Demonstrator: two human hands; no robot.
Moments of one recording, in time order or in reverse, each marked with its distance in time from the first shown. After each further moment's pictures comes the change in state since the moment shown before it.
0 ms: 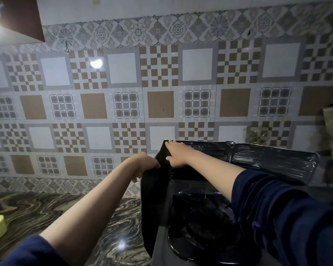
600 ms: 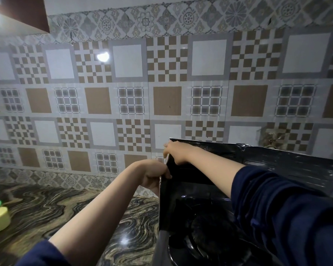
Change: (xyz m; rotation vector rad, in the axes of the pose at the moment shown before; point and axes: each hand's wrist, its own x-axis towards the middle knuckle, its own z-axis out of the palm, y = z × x) left_hand 0.026 0.000 0.021 -0.257 -0.410 -0.024; right_hand 0.046 0.010 0.009 -0.143 -0.109 -0.205
